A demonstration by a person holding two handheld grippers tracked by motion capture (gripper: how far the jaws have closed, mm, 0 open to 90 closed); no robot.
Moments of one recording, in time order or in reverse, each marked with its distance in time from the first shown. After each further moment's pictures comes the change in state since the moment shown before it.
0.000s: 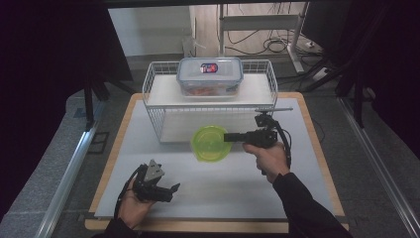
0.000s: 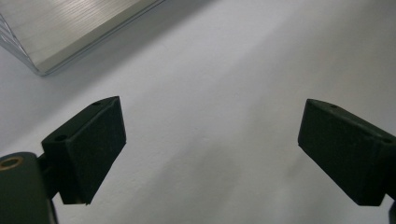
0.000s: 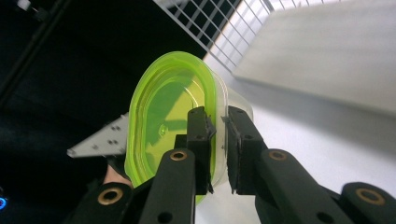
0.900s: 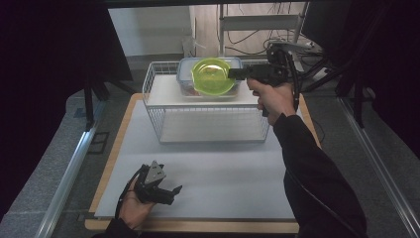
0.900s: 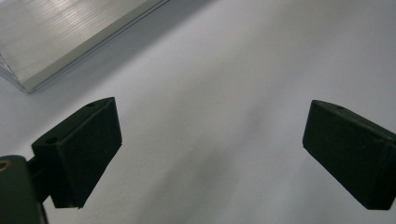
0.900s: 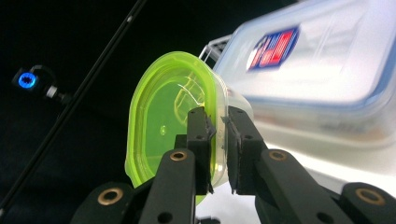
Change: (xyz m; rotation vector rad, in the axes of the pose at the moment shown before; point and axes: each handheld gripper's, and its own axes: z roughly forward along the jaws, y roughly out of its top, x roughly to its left) left arm -0.006 0.002 -0.002 -0.031 -0.038 0.035; right arm 0.056 0.134 -0.042 -0.184 -0.033 0.083
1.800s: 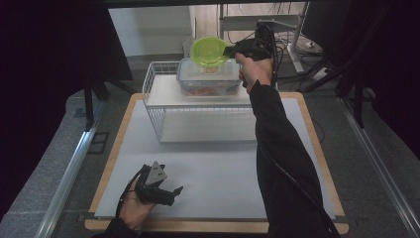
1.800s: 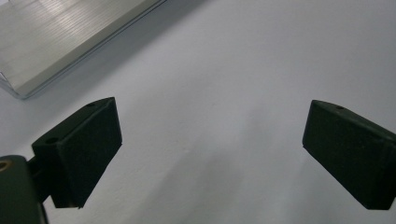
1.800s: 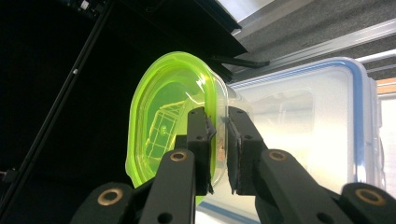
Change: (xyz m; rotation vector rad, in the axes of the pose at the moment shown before) left arm -0.002 0.000 0.001 -0.008 -0.008 0.023; right arm -0.009 0.060 0.052 -0.112 -0.206 0.154
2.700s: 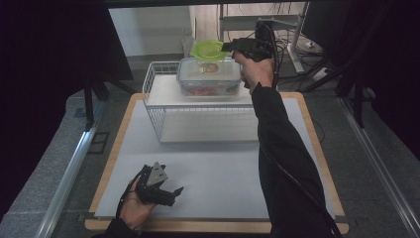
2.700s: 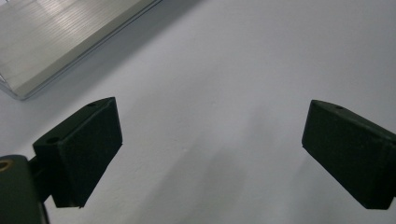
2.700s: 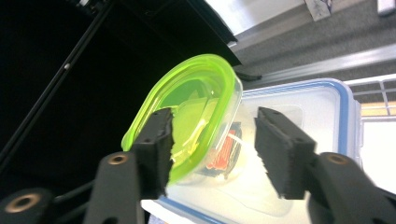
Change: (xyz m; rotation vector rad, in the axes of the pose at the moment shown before) left arm -0.002 0.000 0.001 0.007 0.004 0.012; right arm 0.000 -0.001 -0.002 -0.037 -0.021 -0.107
